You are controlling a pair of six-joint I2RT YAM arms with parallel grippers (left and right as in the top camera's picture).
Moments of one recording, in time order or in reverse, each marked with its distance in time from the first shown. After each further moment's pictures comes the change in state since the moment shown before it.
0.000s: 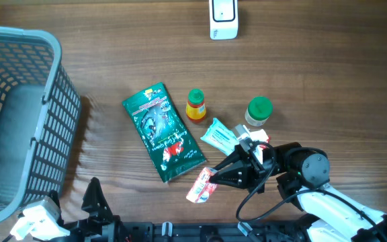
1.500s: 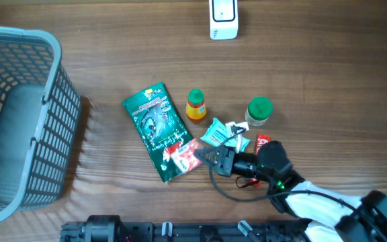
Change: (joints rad) left arm 0.000 0.003 0.272 0.611 0.000 0.128; right arm 0.190 0.107 -0.062 -0.438 0.663 0.003
